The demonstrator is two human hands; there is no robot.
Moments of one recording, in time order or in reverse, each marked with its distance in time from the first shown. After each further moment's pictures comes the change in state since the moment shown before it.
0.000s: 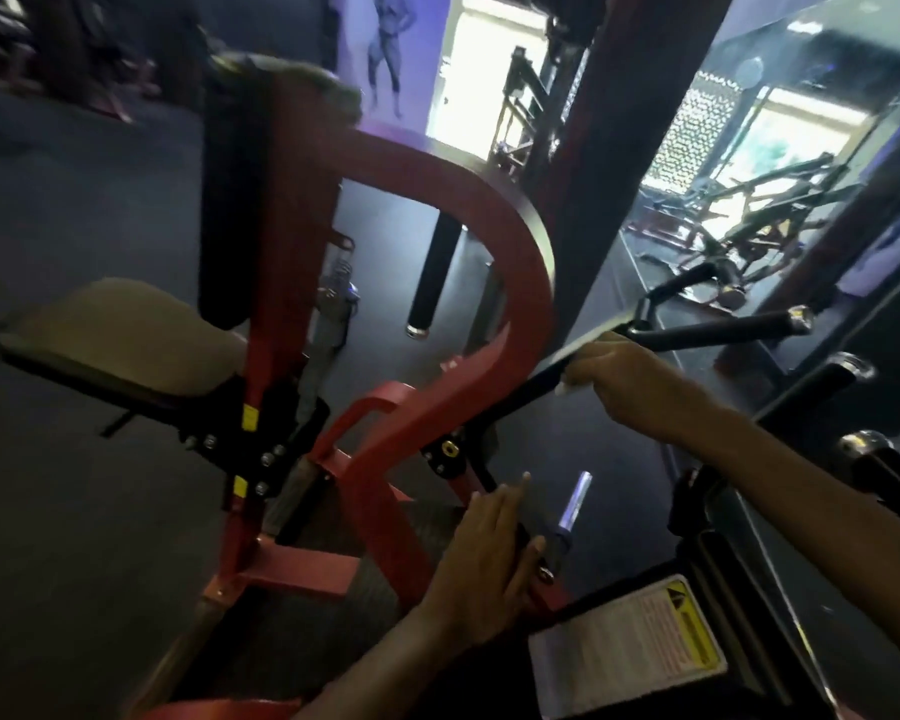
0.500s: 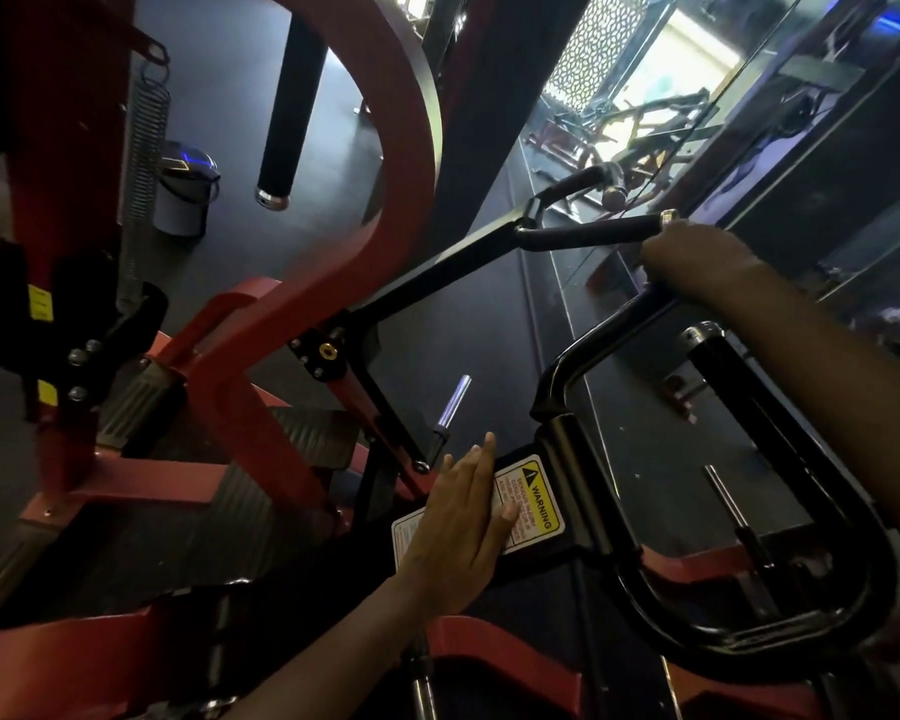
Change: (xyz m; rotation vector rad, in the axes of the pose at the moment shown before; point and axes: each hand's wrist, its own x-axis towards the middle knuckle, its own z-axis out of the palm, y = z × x) left_hand -0.024 0.057 0.112 -0.279 -0.042 -0.014; right_hand -0.068 0.113 -0.065 -0.564 -0.605 0.571
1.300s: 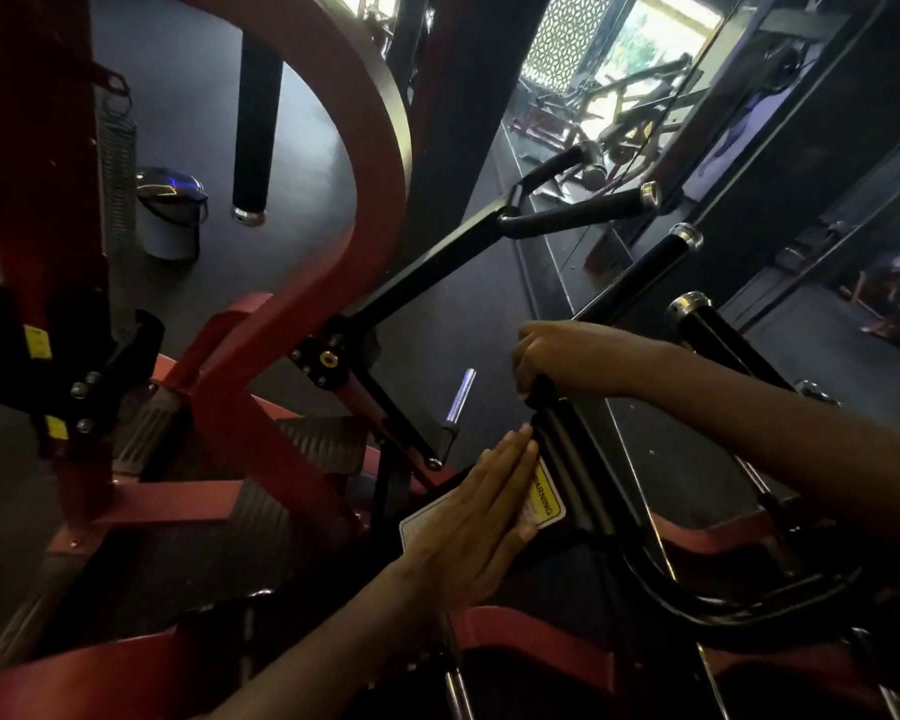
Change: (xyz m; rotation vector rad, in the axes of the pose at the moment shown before) left_hand 0.009 0.013 -0.026 0.172 -0.249 0.335; right_hand -0.062 -0.104 0.021 -0.035 0.024 -0.780
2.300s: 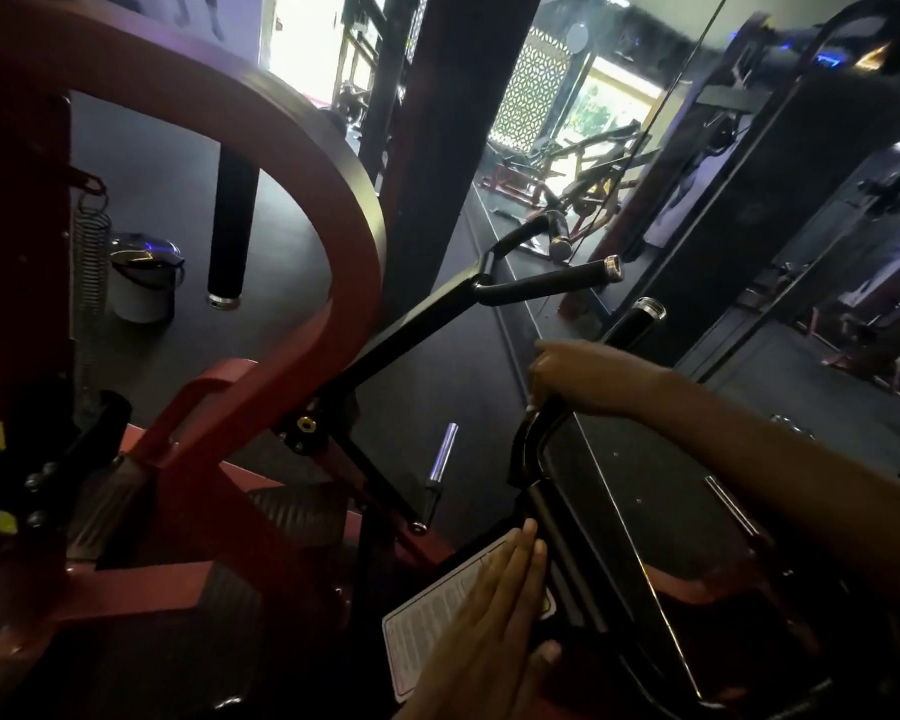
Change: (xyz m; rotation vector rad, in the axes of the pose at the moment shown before) left_hand 0.003 0.017 0.022 0.099 0.072 -0.026; right_hand -0.013 0.055 -0.007 0.047 0.004 0.223
